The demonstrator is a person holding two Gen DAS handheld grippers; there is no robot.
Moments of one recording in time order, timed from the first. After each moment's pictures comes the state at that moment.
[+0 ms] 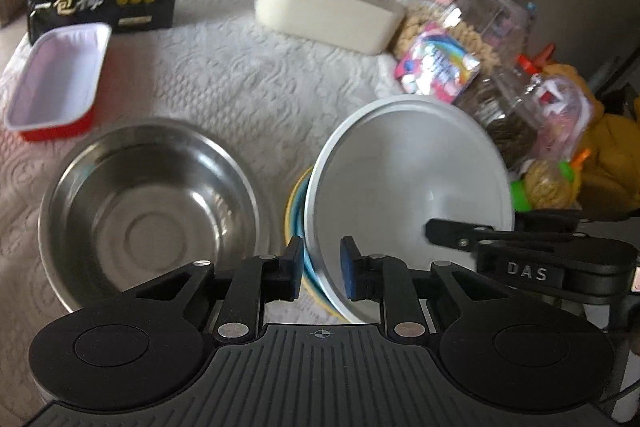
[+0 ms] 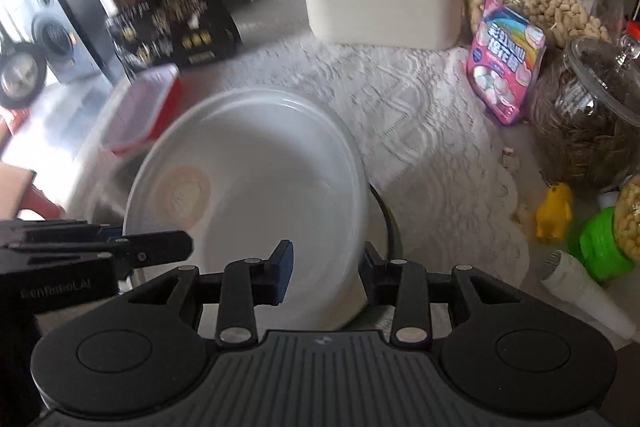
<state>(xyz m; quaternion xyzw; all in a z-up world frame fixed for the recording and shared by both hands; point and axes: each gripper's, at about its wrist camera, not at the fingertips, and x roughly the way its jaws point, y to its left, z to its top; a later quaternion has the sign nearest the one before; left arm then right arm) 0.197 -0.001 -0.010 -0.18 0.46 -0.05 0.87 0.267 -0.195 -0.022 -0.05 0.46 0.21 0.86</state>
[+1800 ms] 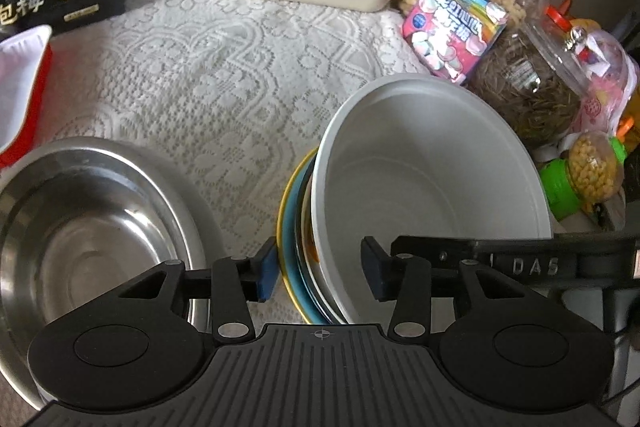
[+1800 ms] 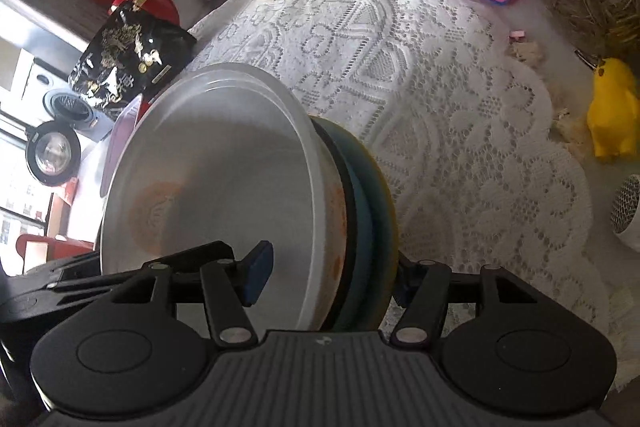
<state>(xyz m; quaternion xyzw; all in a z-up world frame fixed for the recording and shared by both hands) 0.270 -0.050 -0.051 -0.13 0.51 -0.04 0.85 0.336 -0.254 -0.102 0.14 0.55 0.25 0.79</state>
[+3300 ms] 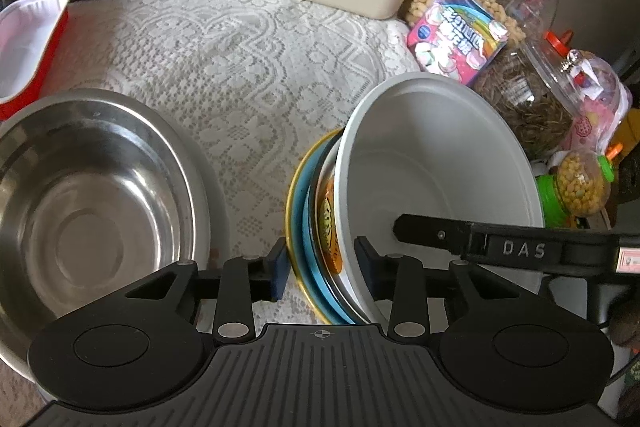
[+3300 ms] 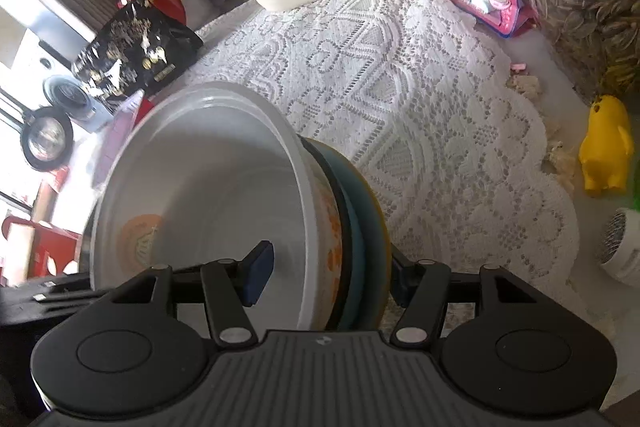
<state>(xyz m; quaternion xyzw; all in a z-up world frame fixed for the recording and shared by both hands) 0.250 -0.043 -0.056 -0.18 0.49 -0.04 0.85 0.334 -0.252 -0.099 0.09 0.52 0.24 0.82</state>
